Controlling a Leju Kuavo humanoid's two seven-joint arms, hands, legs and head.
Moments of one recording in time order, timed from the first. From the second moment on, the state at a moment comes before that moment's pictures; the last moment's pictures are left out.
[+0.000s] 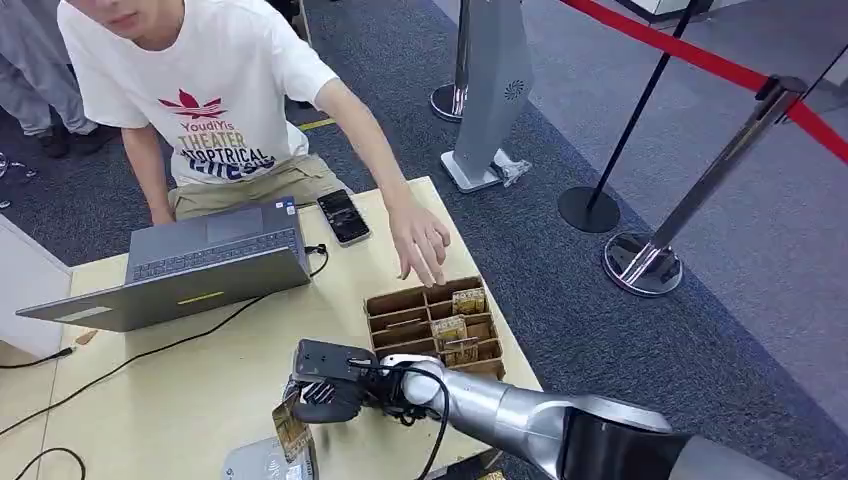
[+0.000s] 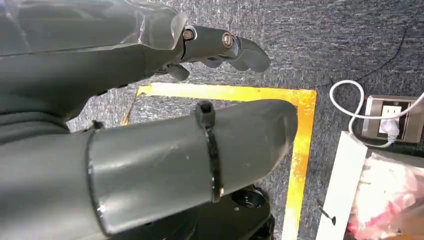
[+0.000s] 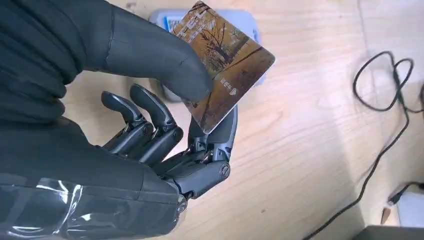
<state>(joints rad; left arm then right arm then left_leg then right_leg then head) 0.01 -0.07 0.25 -0.17 -0.07 0.12 -0.17 -0.54 -0.09 1.00 -0.91 -0.40 0.31 -0.16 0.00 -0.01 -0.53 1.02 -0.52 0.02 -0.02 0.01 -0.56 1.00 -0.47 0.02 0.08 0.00</state>
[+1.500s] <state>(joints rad) 0.01 -0.06 0.25 -0.17 -0.10 0.11 -0.14 -0.56 -0.01 1.07 -0.79 -0.50 0.28 -0.16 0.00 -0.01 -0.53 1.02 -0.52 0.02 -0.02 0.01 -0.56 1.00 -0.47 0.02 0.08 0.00</state>
